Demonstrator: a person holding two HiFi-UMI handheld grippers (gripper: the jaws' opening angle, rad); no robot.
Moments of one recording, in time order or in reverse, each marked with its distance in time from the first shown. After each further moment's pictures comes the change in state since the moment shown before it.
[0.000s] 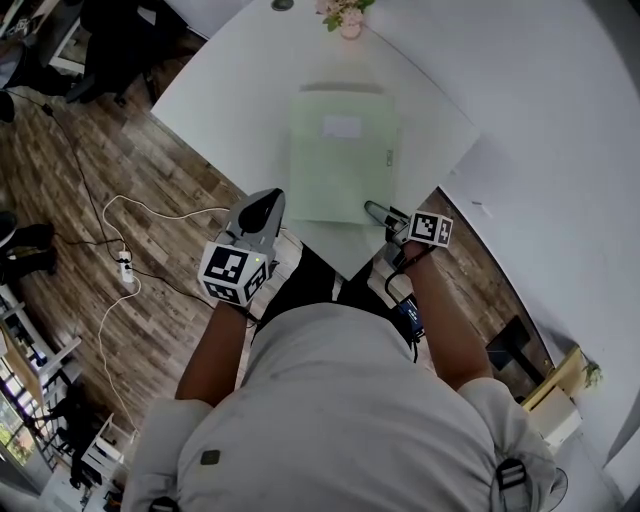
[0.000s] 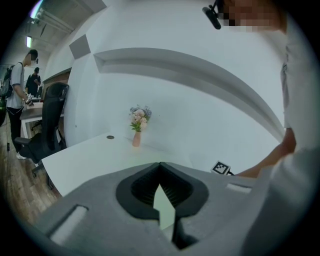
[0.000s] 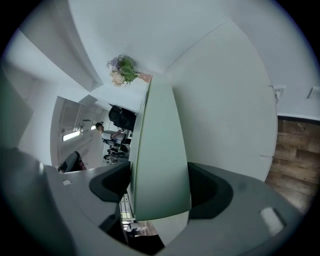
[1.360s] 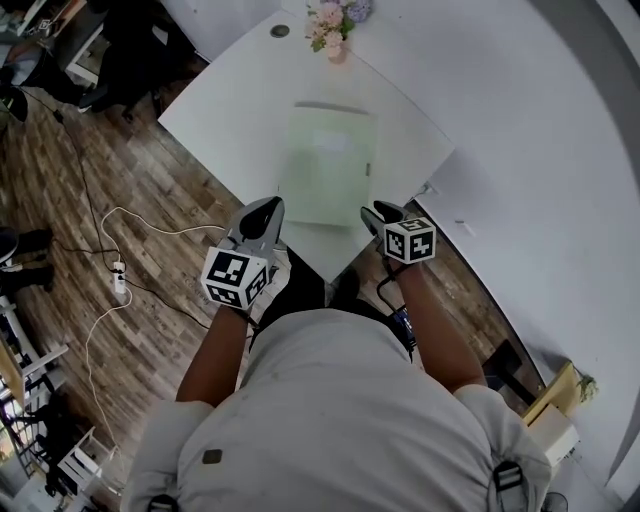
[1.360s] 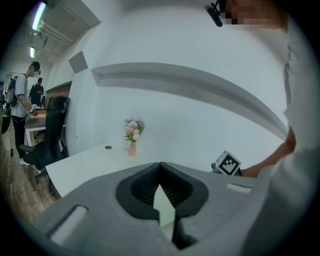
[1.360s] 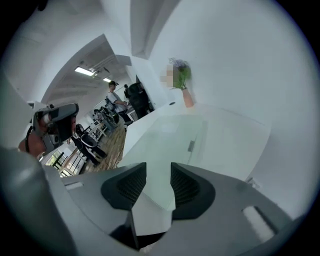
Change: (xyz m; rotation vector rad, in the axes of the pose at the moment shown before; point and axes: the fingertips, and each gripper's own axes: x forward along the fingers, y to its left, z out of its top) left arm -0.025 -0.064 0.019 0.038 -0.098 0.042; right arm -0.063 0.057 0.021 -0.704 0.018 -0.285
